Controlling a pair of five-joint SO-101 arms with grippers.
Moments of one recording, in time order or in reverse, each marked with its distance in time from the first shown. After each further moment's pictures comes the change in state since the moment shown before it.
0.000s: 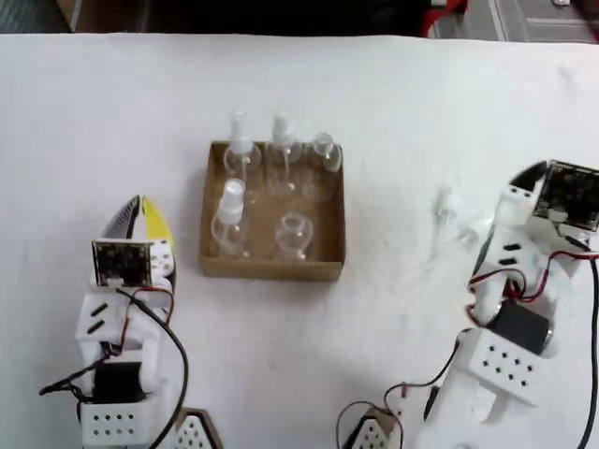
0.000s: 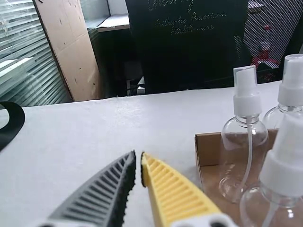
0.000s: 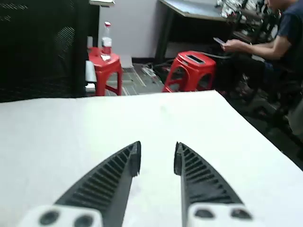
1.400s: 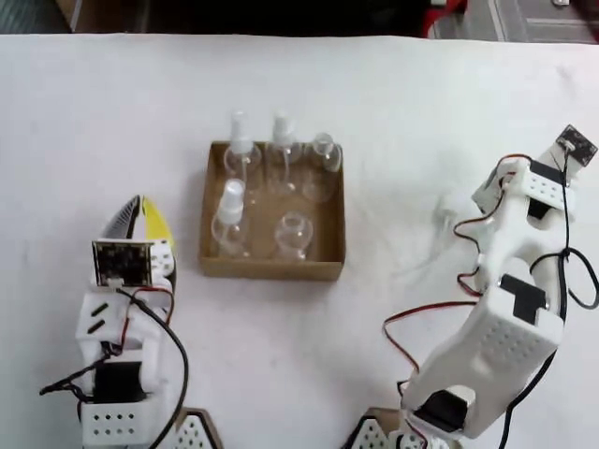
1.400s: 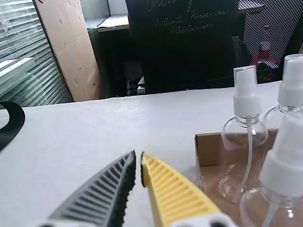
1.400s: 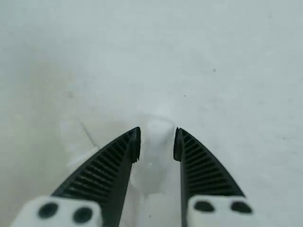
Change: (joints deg) left arm 0.0 0.0 0.0 0.0 0.0; right arm -2.0 82.8 -57.9 34.6 -30.3
